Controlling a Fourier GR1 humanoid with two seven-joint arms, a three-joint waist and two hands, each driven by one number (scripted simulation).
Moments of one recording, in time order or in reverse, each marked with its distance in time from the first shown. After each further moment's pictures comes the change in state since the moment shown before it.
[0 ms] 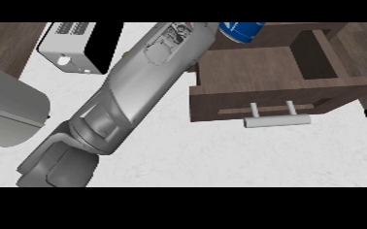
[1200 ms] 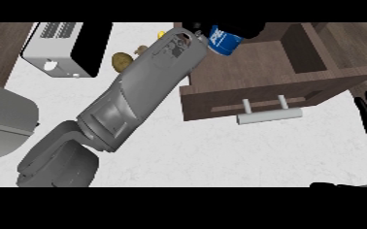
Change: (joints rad) left arm 0.004 0.000 -0.250 0.218 0.179 0.085 -0.185; right arm -0.081 -0.011 0.016 0.061 0.022 -0.002 -0.016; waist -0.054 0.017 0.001
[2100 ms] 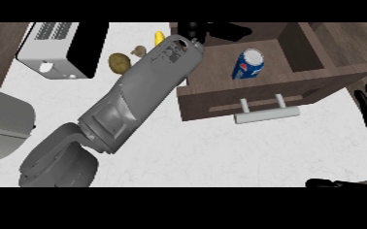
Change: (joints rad) left arm 0.032 0.000 -0.069 0.021 0.089 0.127 -0.042; right arm -0.043 -0.005 0.027 -0.033 0.038 -0.021 0.029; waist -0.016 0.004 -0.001
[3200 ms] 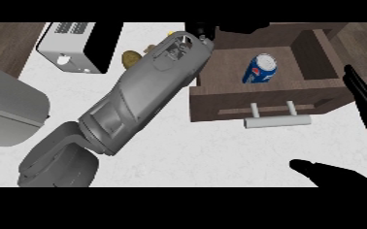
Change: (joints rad) left arm -0.016 0.000 0.015 -0.082 0.142 0.068 -0.063; right arm -0.064 -0.172 0.170 -0.008 0.599 -0.027 -0.165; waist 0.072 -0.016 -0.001
